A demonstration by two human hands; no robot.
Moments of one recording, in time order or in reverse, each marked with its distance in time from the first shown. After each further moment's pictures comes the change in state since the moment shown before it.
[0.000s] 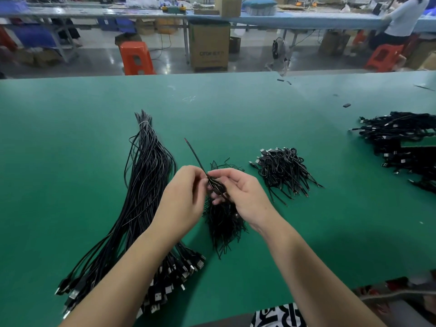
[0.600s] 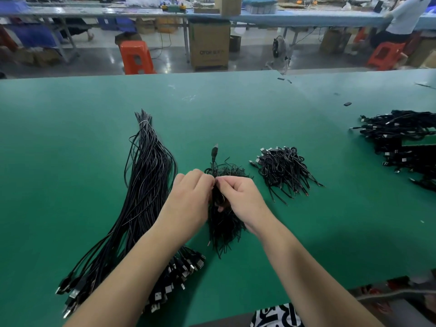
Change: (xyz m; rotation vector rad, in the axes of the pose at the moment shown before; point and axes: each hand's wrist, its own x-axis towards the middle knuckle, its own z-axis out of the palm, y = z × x) left_hand -0.002 -0.010 0.015 0.339 0.006 0.305; right_hand -0.001 0.006 0.005 -0.141 0.033 0.055
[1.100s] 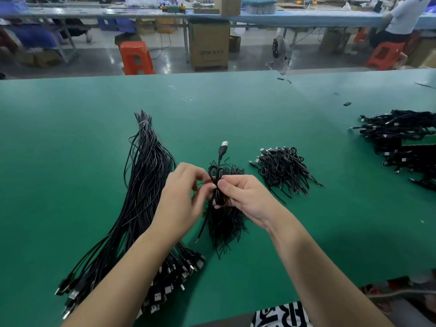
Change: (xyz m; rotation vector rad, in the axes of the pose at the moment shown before) left_hand 0.001 -0.003 -0.010 -0.320 0.092 -0.184; right_hand 0.001 -0.010 -0.020 0.334 -0.256 0.051
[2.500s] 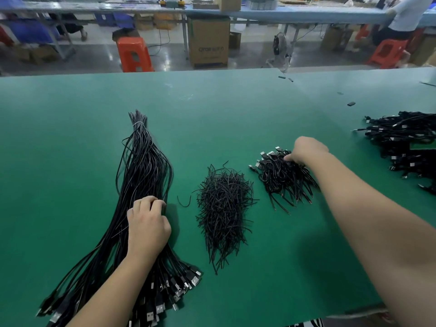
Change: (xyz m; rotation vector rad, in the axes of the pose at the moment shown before) left_hand -0.050 -0.128 0.045 0.586 -0.122 -0.359; right_hand 0.088 -0.064 -0.200 -1.614 0.618 0.786
